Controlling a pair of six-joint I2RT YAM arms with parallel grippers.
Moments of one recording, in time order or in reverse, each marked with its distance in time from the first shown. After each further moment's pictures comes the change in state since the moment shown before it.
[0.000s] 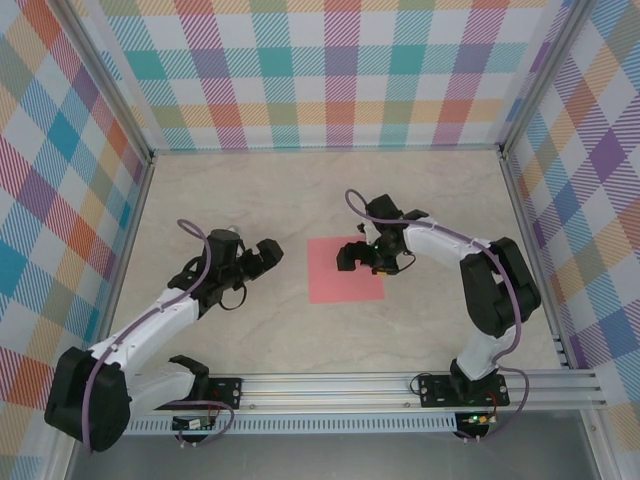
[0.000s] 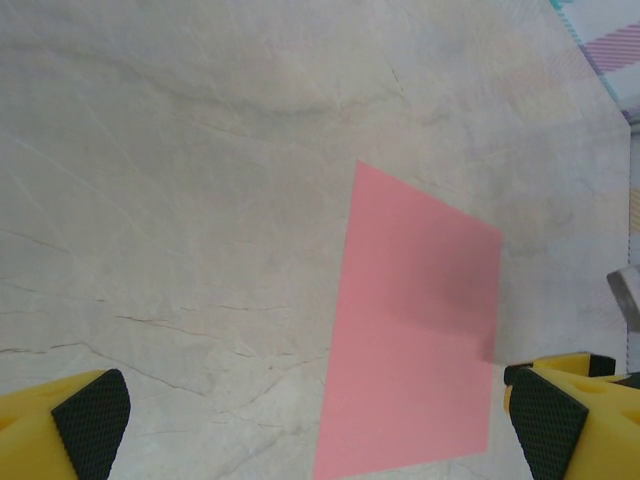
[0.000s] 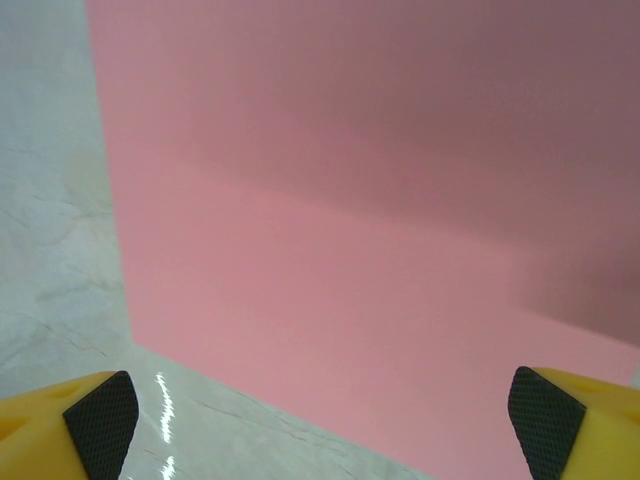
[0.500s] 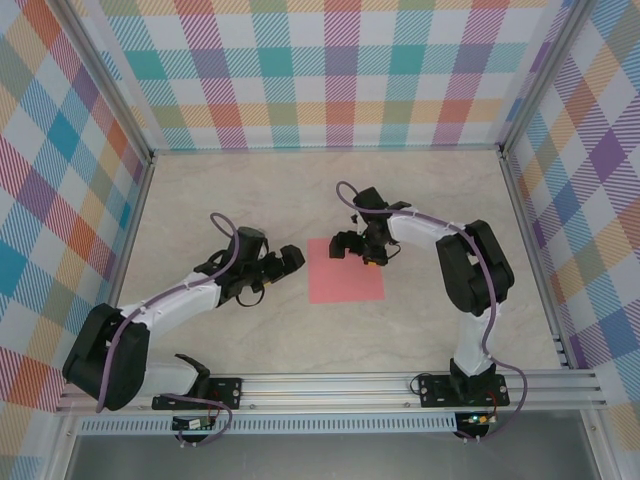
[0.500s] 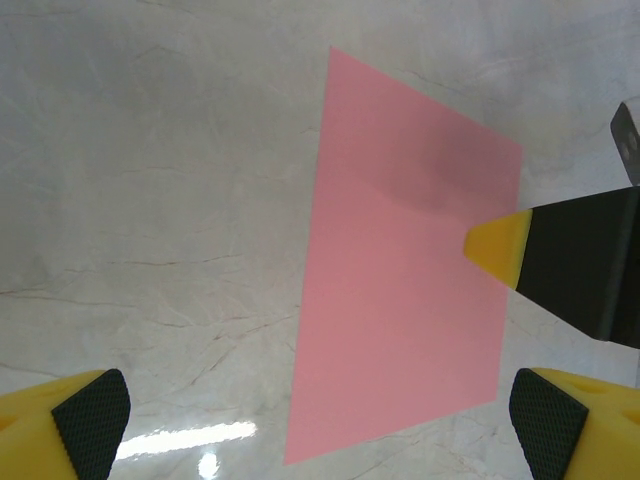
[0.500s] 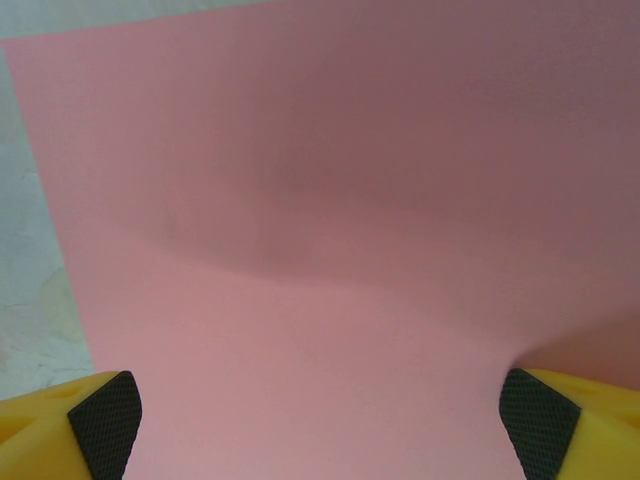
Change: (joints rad) left arm -0.109 0.208 0.060 0.064 0.058 -0.015; right arm 0.005 0.191 0.143 0.039 0.069 0.084
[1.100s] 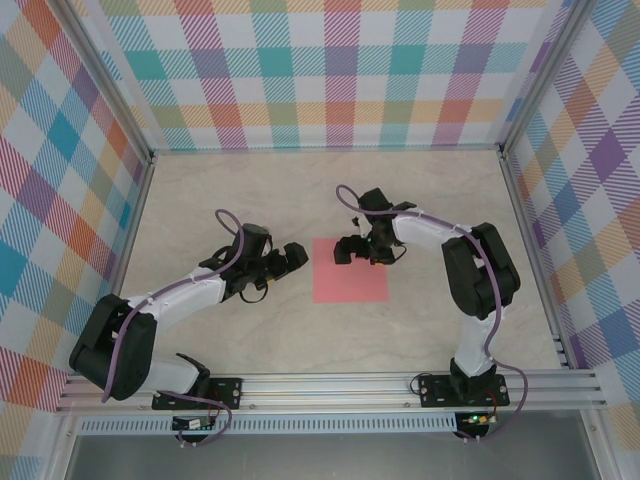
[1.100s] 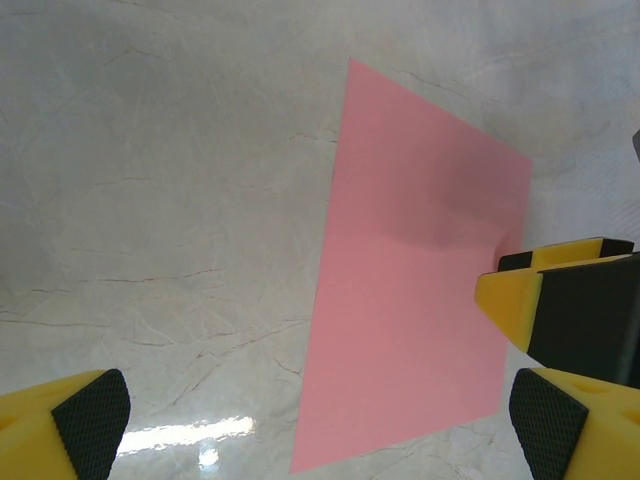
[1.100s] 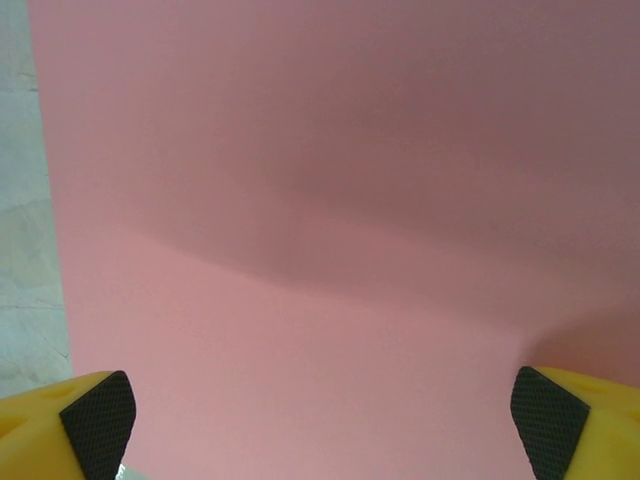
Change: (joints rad) left arm -0.005 0.050 0.029 0.008 0.008 -0.003; right arm -0.022 -0.041 -0.020 -0.055 0.012 -0.162
